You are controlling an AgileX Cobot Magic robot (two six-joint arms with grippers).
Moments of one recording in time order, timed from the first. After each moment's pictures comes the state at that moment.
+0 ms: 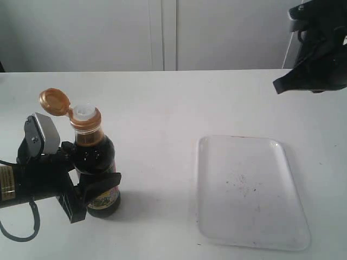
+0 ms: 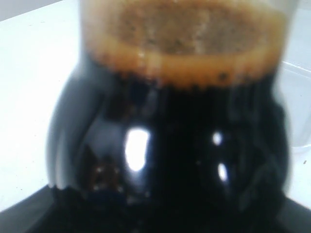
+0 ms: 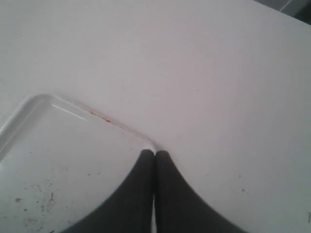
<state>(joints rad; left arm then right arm) -0.23 1.66 -0.39 0.99 -1.03 -0.34 0.13 1.41 -1.08 0.04 0.57 -0.27</state>
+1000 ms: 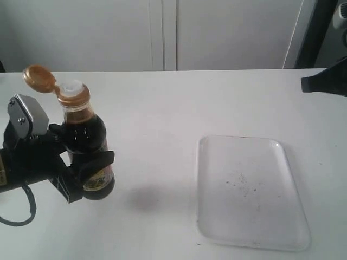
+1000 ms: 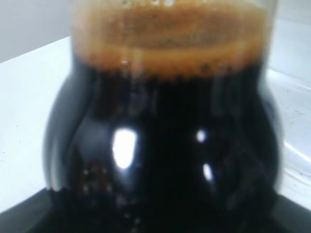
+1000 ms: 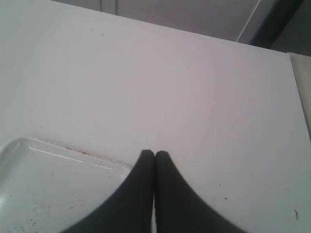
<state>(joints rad) -0.23 1.52 -0.40 0.90 -0.95 -0.40 0.04 1.23 -0.85 0.13 0.30 -0.26</state>
